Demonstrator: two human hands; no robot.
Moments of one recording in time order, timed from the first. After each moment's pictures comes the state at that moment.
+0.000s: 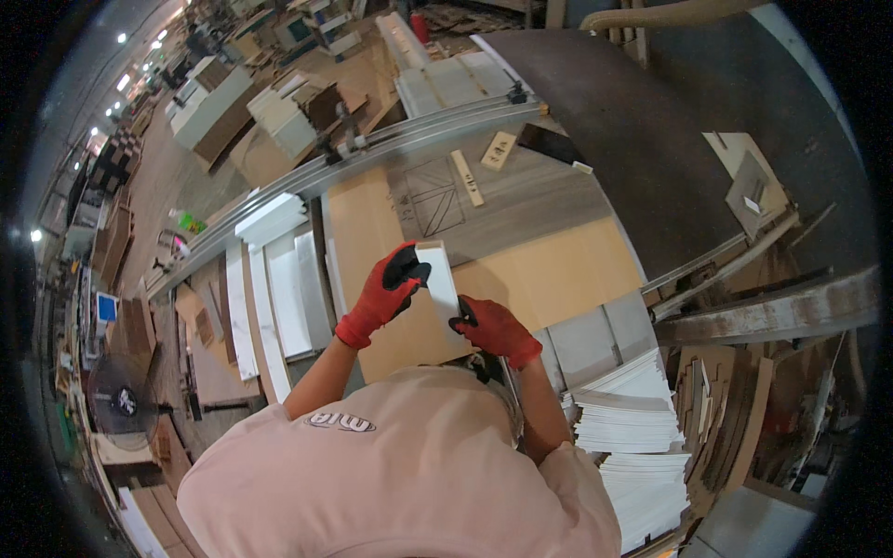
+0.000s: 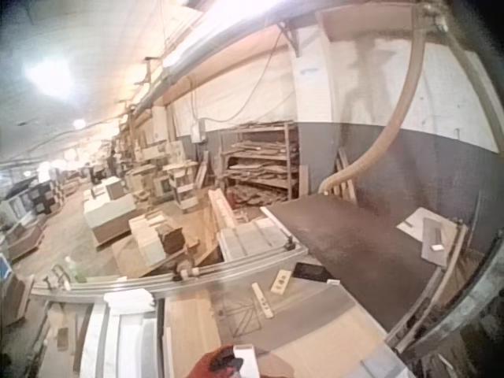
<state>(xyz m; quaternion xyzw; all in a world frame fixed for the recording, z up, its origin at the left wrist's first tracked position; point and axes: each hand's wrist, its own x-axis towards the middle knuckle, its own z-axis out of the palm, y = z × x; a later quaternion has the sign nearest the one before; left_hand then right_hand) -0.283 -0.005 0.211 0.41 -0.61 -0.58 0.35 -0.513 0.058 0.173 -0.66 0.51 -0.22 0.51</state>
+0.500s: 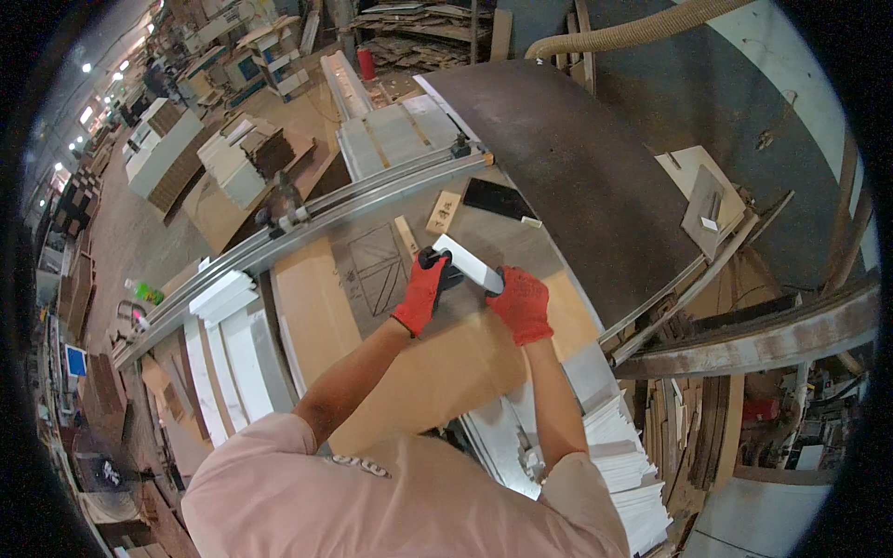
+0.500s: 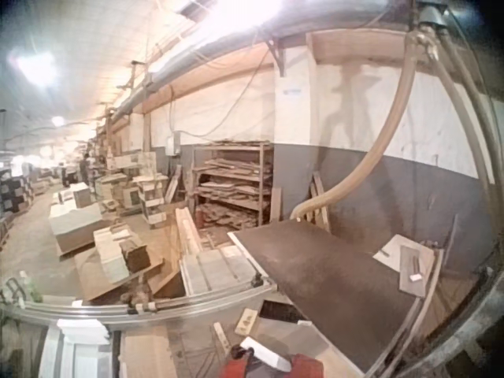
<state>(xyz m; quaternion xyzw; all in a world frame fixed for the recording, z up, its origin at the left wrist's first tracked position) -0.476 -0.176 0.104 0.38 -0.32 -0.70 0.52 -0.651 -0.080 0.150 -0.64 0.73 -0.22 0.02</state>
